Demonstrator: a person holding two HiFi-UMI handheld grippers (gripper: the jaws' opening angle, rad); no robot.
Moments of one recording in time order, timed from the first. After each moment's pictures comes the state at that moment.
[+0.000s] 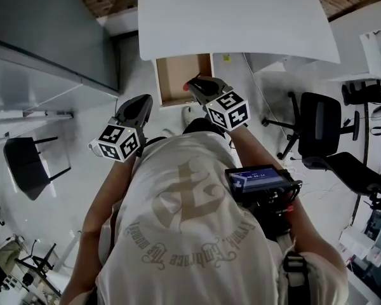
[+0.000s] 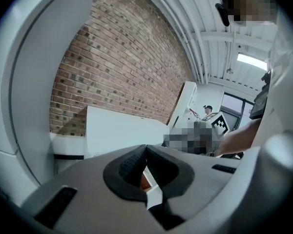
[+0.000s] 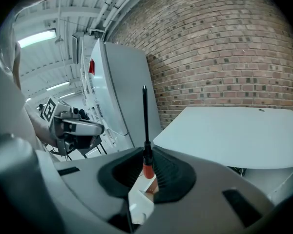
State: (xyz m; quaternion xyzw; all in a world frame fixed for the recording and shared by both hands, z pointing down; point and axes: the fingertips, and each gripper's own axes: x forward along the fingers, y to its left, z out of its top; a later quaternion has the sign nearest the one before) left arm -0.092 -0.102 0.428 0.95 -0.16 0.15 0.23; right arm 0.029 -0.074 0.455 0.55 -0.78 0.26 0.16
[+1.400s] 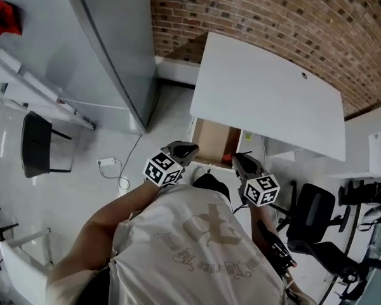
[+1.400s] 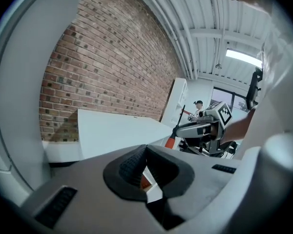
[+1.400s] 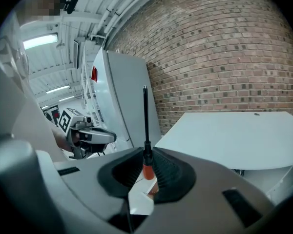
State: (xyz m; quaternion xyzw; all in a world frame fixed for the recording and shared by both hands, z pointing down) left arm -0.074 -0.108 0.420 0.96 -0.09 0.16 0.19; right arm 0.042 -0.049 0.410 0.57 -0.77 0.25 0.12
